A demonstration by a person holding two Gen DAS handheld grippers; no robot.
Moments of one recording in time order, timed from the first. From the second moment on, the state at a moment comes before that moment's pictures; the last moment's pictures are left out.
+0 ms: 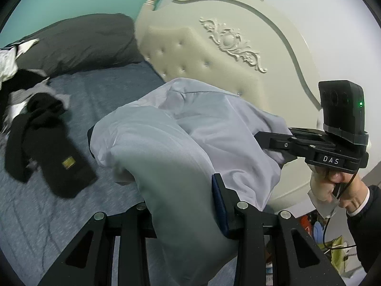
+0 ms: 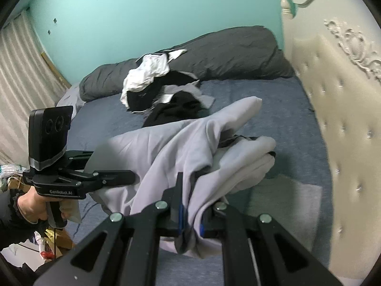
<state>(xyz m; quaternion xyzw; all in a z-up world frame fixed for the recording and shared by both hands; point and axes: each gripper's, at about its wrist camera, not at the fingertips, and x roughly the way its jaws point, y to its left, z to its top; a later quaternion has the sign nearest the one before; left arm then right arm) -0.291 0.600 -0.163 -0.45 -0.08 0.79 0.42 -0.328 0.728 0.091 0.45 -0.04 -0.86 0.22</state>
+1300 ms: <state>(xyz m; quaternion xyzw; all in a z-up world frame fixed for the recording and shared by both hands) -0.270 0.792 -0.327 -0.51 -0.10 0.73 0.45 -0.286 0.935 -0.068 0.50 -0.12 -0.85 0.11</state>
